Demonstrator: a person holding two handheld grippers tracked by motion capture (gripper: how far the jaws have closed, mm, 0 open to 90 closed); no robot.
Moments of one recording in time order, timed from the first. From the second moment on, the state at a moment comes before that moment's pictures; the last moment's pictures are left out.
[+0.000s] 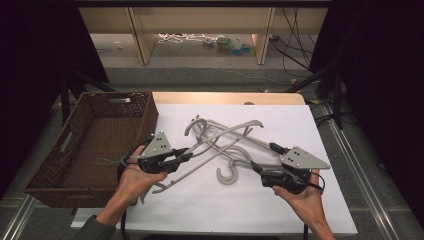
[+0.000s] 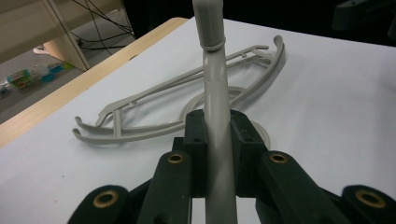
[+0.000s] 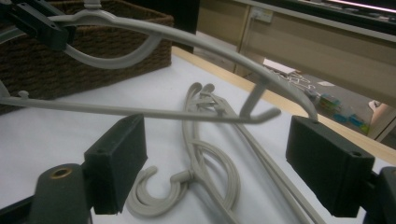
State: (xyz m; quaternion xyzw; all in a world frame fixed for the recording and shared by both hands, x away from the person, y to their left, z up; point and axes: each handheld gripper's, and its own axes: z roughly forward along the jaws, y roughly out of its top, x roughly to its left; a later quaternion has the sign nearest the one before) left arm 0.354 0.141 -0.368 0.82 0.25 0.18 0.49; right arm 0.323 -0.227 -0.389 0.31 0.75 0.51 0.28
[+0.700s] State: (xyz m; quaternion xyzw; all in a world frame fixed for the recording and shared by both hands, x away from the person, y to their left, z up) left arm 0.356 0.176 -0.342 0.77 0.32 0.10 0.55; right arm 0.305 -0.221 -0.411 0.32 0.74 0.52 0.27
